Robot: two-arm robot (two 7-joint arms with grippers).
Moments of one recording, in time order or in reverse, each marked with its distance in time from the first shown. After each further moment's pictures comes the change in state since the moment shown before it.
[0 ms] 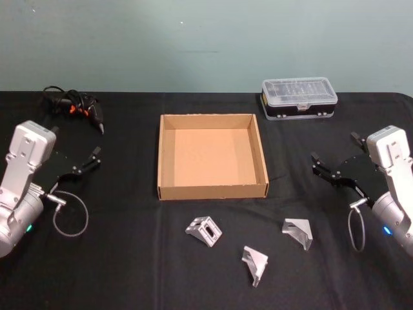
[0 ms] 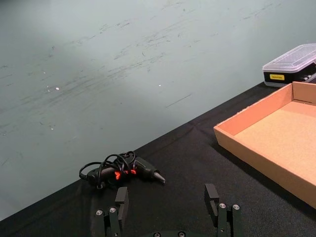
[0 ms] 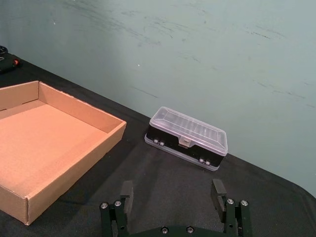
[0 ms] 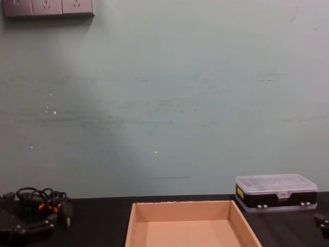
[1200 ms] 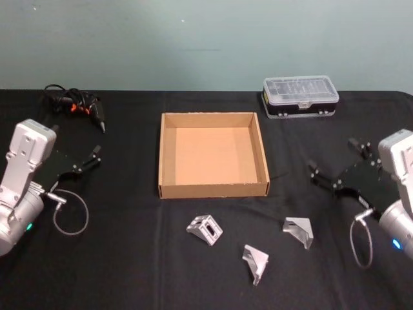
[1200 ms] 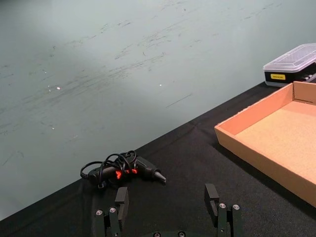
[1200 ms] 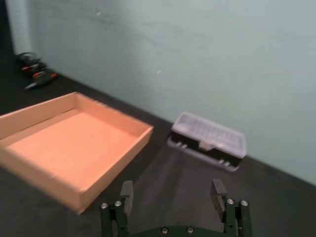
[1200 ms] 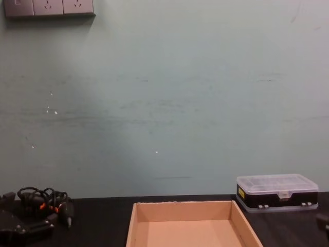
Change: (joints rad) left arm 0.000 0.000 0.000 0.000 0.000 0.000 0.000; right arm -0.129 0.057 0.064 -0.188 0.049 0.050 0.036
